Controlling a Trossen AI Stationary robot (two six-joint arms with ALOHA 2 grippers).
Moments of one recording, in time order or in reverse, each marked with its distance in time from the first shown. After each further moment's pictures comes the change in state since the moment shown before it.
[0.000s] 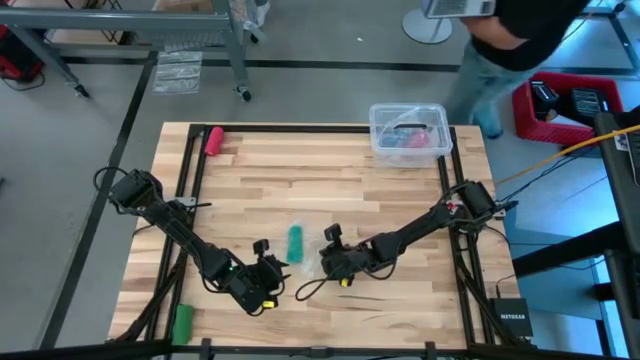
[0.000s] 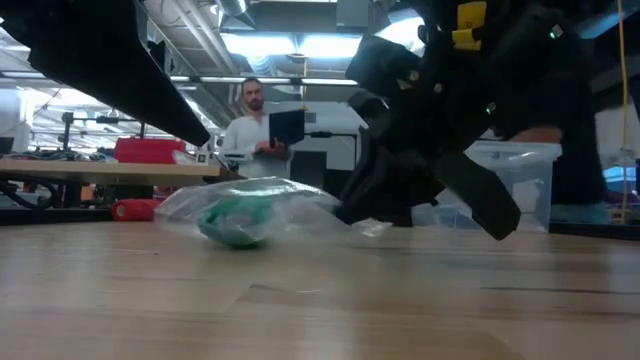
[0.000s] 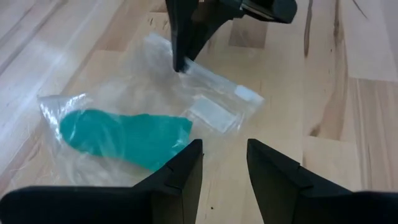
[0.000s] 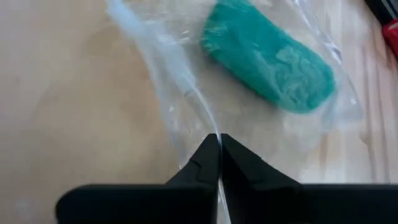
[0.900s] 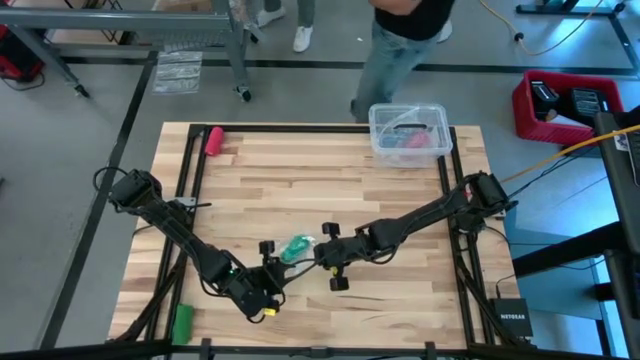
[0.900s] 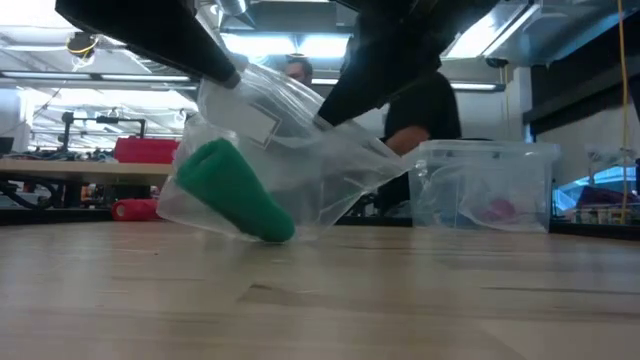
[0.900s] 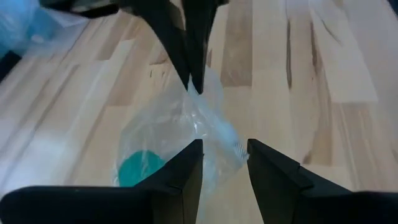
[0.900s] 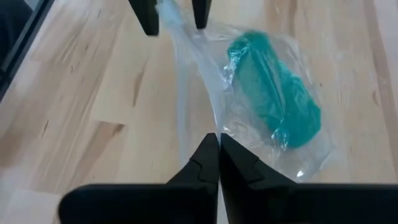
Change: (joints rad) left arm -0.007 -0.003 0.085 -0.002 -0.064 0.221; right arm -0.061 -0.114 0.206 -0.289 -0.350 0.448
